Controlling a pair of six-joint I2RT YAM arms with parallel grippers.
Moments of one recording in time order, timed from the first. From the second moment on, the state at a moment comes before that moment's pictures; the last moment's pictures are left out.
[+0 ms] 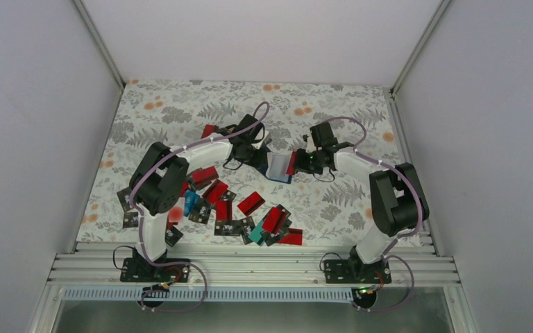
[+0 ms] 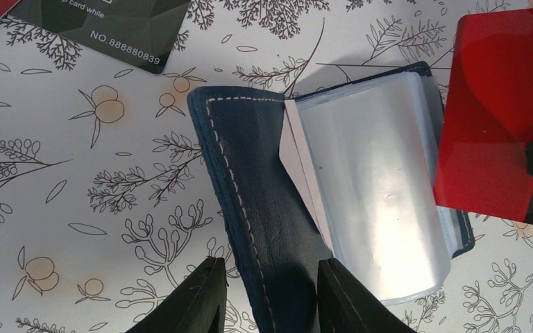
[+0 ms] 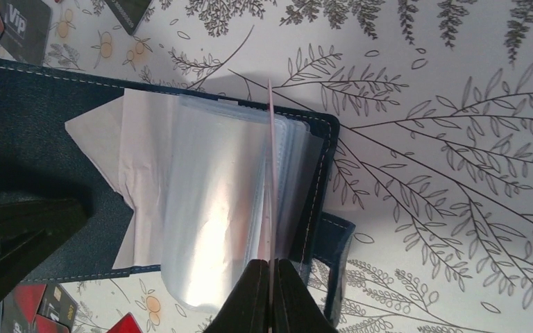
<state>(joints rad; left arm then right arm) -0.65 1.99 1.40 -0.48 0.18 -0.25 0.35 1.68 0.98 -0.37 -0.33 0.51</state>
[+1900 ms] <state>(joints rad) -0.49 1.83 0.94 -0.08 0.62 -0.45 0.44 2.04 1.20 -0.15 -0.71 0.50</state>
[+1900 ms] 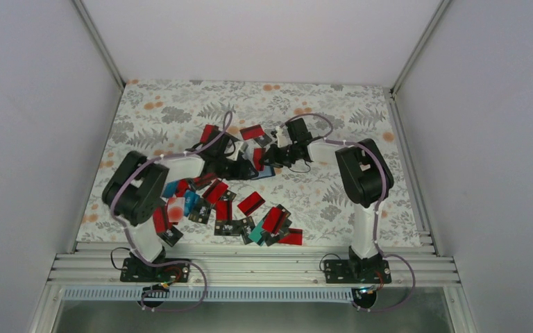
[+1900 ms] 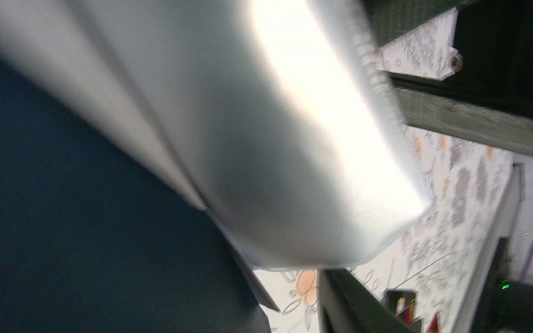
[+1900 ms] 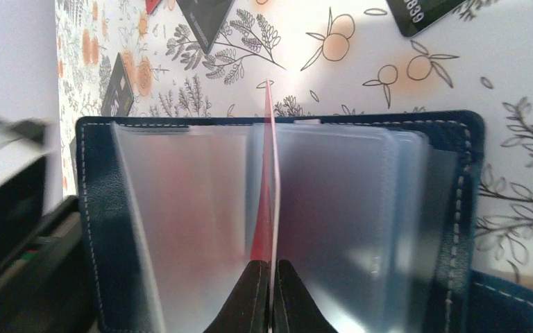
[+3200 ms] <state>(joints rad) -0.52 1.61 1.14 -0.33 0.43 -0.38 0.55 2.04 1.32 -0.22 -0.74 0.50</state>
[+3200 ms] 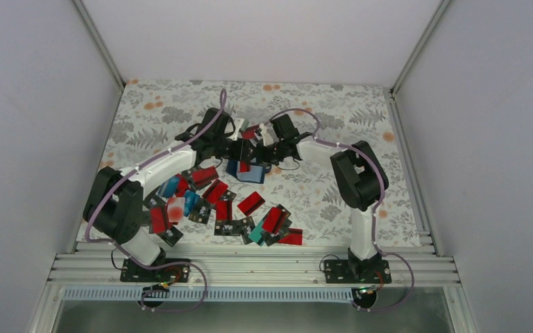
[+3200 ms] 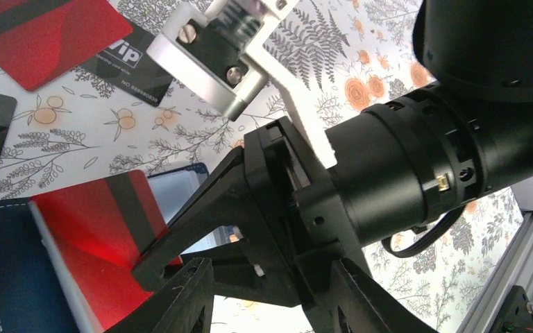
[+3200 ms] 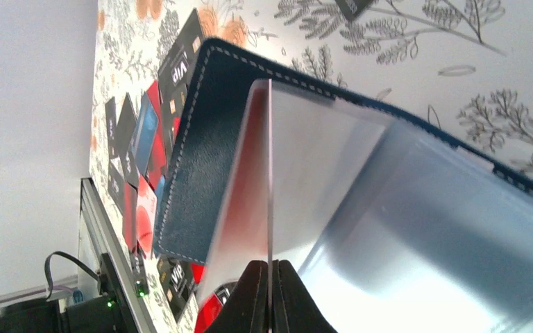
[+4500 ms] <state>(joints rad) -0.23 1.81 0.85 0.03 0.71 -0.45 0.56 2.20 1.38 -0.11 -0.94 0.42</state>
